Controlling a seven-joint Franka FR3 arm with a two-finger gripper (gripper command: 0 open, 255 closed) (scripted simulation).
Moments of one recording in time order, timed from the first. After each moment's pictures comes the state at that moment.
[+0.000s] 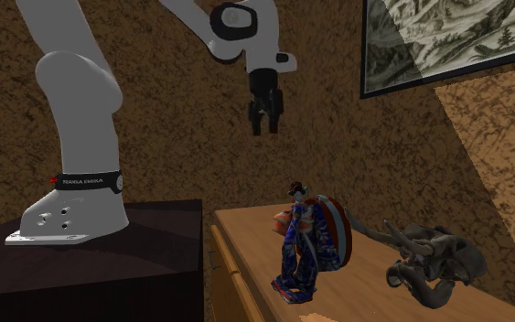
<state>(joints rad) 0.08 -0.35 -0.13 -2.56 -0.09 2.23 -0.22</state>
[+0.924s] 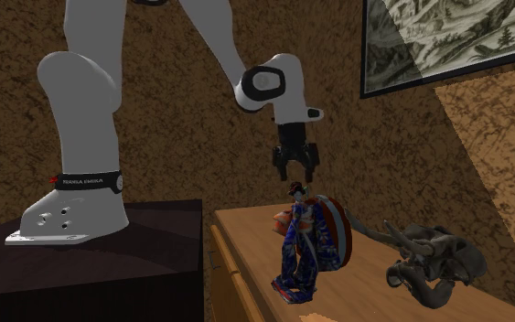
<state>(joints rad) 0.11 0.14 -0.14 -2.43 -0.03 2.65 -0.46</state>
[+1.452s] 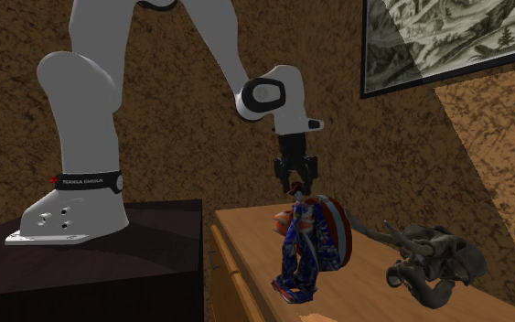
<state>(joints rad) 0.11 0.21 -0.13 -2.43 -0.02 2.73 -0.48</state>
